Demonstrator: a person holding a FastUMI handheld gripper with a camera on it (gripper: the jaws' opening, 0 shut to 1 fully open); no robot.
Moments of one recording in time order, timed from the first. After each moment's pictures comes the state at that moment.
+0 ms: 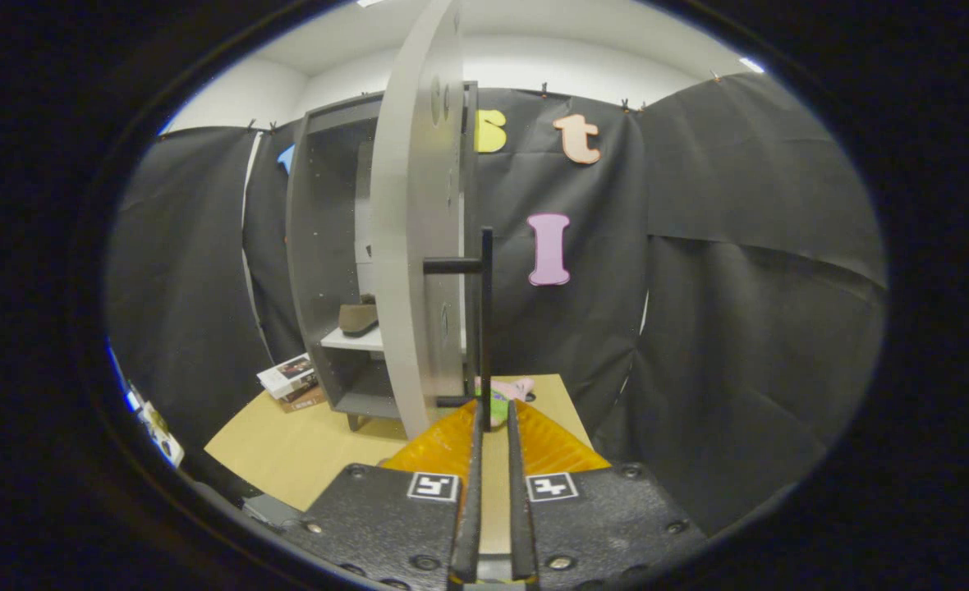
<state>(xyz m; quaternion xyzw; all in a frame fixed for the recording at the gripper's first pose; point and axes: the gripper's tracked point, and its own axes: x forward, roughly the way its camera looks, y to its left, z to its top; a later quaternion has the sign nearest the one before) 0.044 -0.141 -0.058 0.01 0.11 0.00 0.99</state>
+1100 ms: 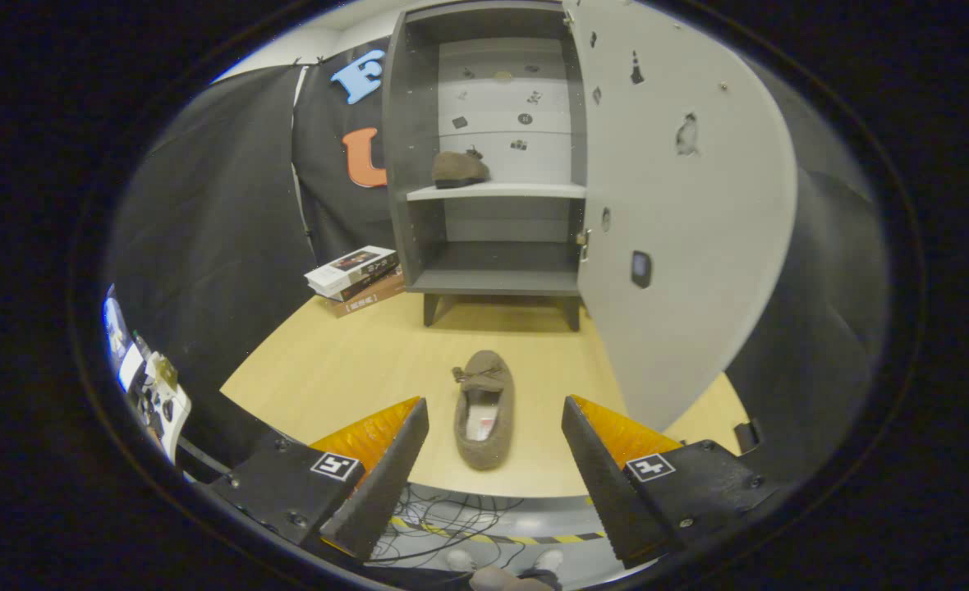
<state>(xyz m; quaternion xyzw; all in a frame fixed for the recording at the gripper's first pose) 0.035 0.088 -0.323 0.01 0.25 0.09 0.96</state>
